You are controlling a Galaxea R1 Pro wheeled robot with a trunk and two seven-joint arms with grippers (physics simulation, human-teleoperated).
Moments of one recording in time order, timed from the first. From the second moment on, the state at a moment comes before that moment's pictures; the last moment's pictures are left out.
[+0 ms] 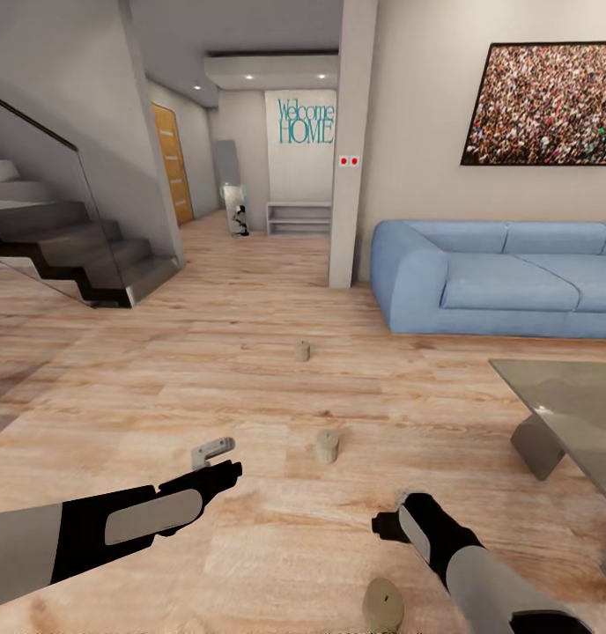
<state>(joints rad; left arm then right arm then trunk) -0.96 0.46 -1.54 -1.31 1.84 -0.19 0.87 -0.70 0.04 0.02 -0.34 -0.13 0.55 -0.11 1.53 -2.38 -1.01</state>
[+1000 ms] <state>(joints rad) -0.96 0.65 -1.54 -1.62 1.83 -0.25 0.87 -0.75 0.04 0.02 -0.35 -0.13 0.65 -0.10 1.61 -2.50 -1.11</state>
